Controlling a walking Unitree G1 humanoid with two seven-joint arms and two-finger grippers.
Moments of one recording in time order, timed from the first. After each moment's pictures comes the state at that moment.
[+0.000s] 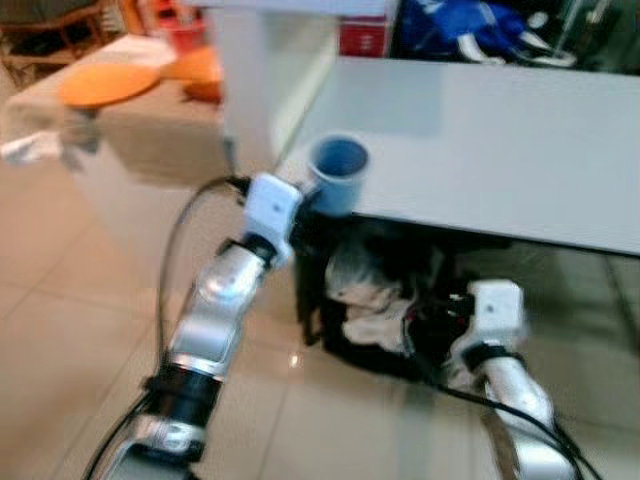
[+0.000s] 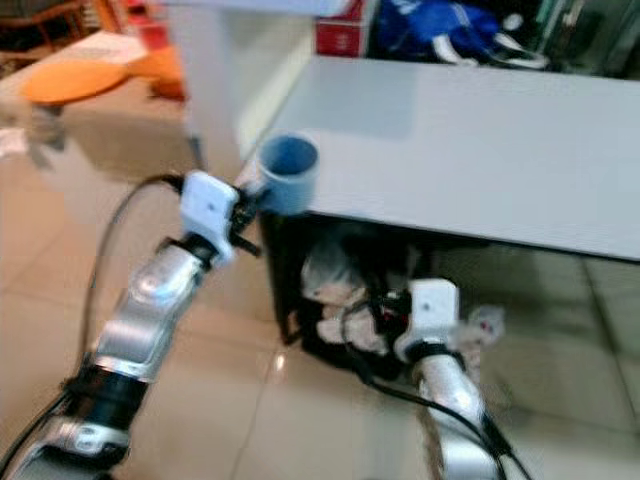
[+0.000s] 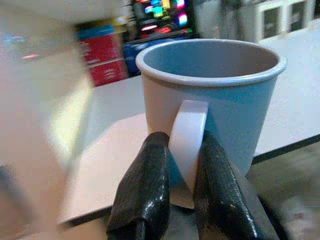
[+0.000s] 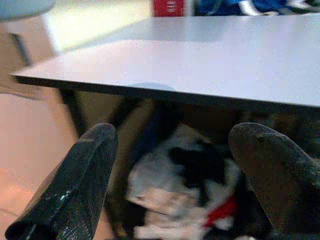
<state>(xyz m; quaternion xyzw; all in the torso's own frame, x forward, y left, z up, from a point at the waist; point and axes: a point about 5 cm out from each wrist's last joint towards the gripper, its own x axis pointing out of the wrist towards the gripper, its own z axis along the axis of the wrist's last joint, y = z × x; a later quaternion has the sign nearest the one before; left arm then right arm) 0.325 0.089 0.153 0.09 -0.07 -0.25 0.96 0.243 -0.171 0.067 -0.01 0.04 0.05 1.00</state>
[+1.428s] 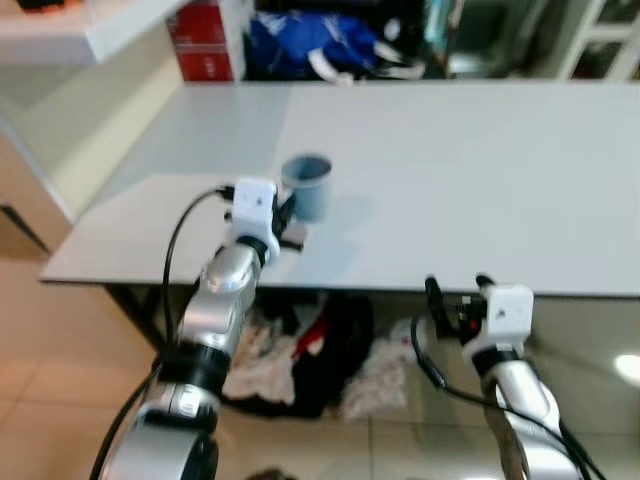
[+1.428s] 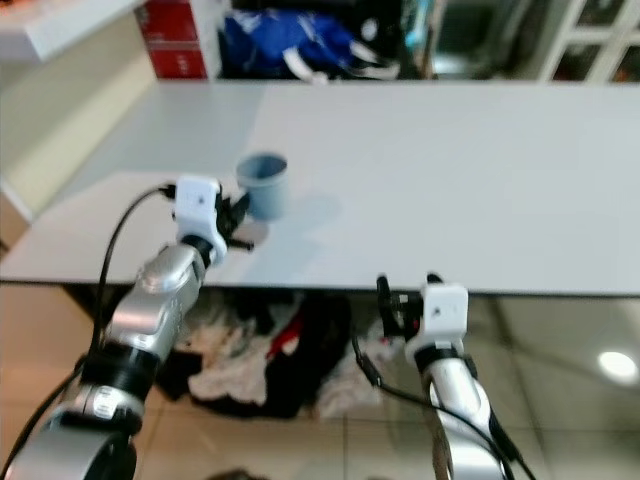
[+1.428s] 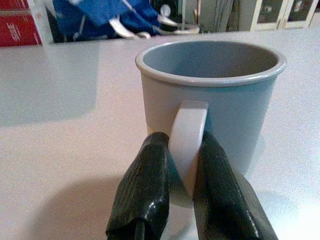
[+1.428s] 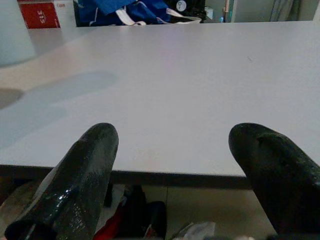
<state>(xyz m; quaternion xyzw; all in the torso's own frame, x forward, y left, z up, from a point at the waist) 0.354 0.120 0.124 0.01 0.05 -0.13 0.99 0.240 -0.171 0.069 -0.01 0.03 0.04 1.00</state>
